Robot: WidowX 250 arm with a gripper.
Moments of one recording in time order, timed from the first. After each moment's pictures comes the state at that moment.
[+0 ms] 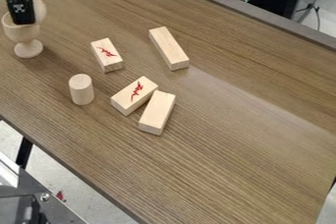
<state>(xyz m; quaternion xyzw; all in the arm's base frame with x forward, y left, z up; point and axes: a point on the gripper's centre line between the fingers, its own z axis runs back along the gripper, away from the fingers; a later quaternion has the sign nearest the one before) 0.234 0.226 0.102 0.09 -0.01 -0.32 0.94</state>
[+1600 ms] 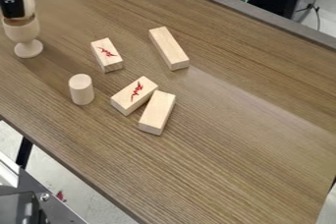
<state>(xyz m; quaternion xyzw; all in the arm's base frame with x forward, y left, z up) 0.231 0.257 0.092 0.06 0.01 -0.30 0.95</state>
